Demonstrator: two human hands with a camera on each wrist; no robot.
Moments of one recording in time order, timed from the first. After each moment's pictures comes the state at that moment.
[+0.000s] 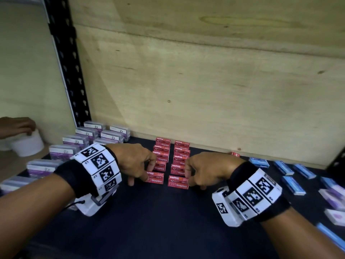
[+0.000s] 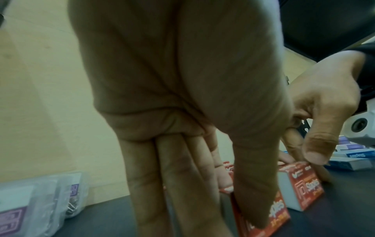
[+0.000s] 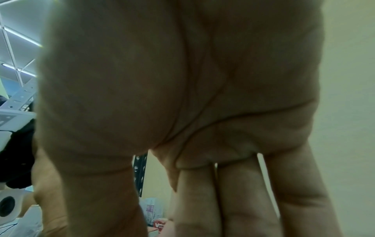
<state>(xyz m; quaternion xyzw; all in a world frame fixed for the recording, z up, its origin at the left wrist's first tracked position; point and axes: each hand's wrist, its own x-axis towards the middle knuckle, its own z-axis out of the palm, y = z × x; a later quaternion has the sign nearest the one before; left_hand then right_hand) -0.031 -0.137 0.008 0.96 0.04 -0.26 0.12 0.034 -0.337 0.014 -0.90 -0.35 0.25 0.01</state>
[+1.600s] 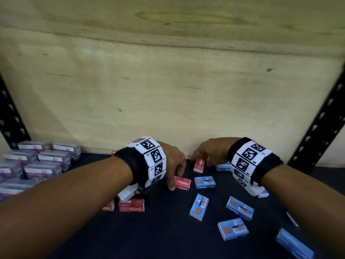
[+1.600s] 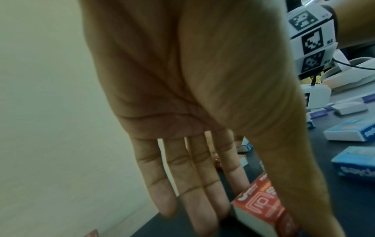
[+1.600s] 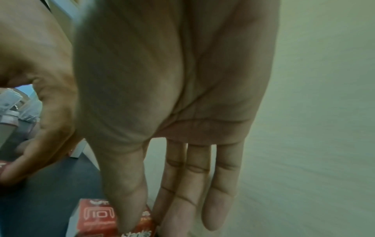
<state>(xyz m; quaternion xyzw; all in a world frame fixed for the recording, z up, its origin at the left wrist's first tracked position) 0.115 -0.276 0.012 0.95 -0.16 -0.26 -0.02 0.179 -0.433 0.021 -0.90 -0.36 0.19 -0.15</state>
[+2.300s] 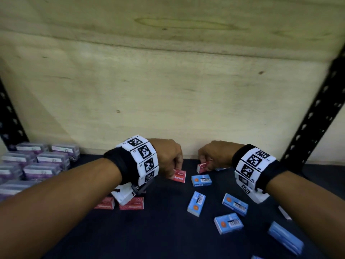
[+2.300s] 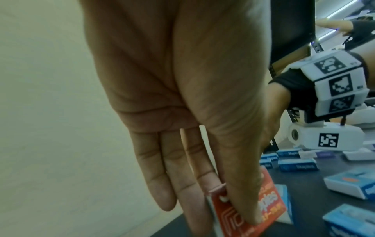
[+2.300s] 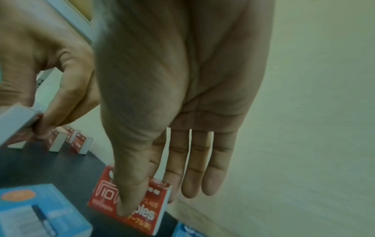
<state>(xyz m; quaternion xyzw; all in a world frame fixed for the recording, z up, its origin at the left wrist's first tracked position) 0.103 -0.270 0.024 0.97 -0.17 -0.17 0.04 0.179 -0.457 0.004 -0.93 -0.32 0.14 -0.10</state>
